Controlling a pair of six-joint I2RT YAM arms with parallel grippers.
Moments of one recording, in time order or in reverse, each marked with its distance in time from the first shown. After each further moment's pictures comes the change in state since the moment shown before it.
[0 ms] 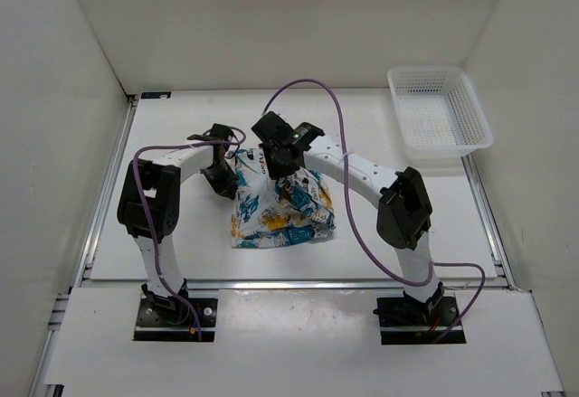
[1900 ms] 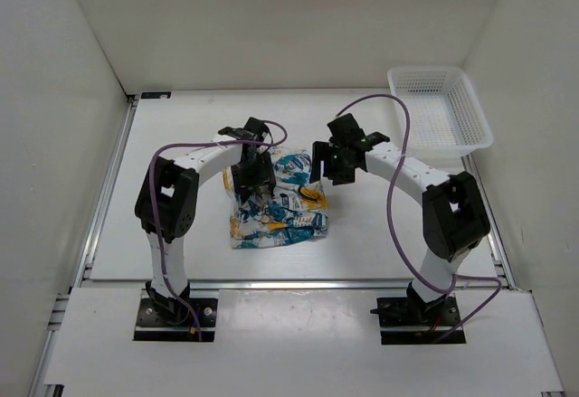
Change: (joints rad) left arm -0.205 0.052 0.185 -0.076 0.066 0.204; right arm -0.340 -0.304 -0.585 0.300 -0.301 0.021
